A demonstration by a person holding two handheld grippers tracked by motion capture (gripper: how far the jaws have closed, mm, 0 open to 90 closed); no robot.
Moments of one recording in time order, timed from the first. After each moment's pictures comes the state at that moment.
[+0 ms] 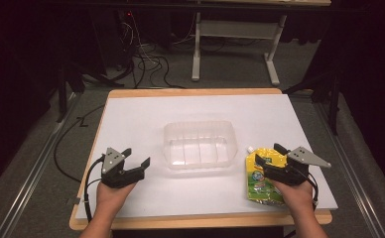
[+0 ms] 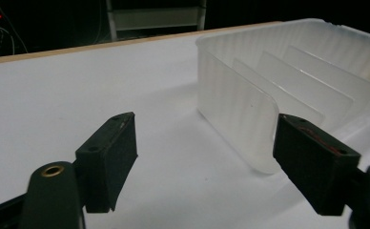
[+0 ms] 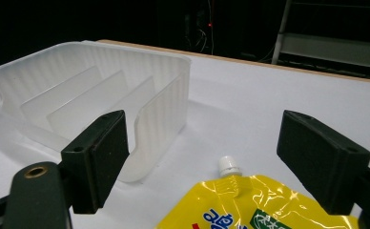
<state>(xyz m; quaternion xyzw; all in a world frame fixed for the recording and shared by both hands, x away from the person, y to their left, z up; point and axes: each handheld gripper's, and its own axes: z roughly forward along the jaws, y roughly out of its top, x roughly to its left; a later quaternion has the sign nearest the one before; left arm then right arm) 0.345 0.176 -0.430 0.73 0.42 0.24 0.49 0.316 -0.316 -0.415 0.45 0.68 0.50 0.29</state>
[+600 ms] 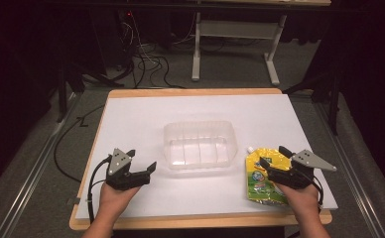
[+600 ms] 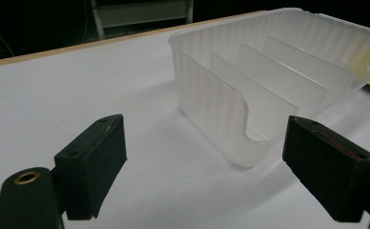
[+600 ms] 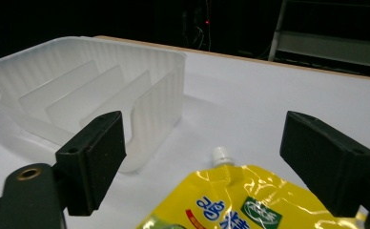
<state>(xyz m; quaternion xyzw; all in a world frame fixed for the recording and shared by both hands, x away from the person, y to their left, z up) 0.339 0.164 -0.424 0.74 0.40 0.23 0.49 0.304 -0.326 -0.413 0.46 0.69 0.48 0.29</state>
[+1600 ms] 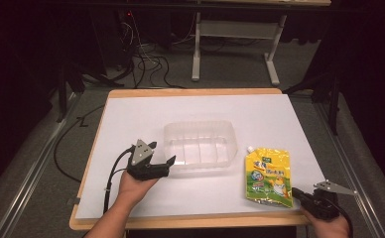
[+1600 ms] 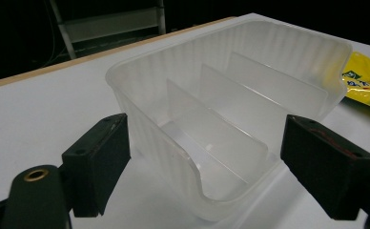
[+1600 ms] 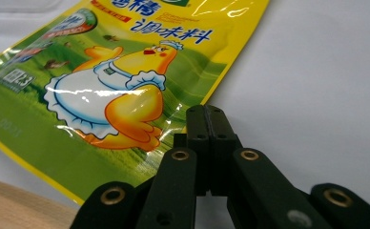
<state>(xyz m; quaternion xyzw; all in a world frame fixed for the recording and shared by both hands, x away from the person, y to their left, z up) 0.366 0.117 -0.424 0.76 0.34 0.21 0.51 0.245 -0.395 -0.475 0.59 0.70 0.35 0.18</state>
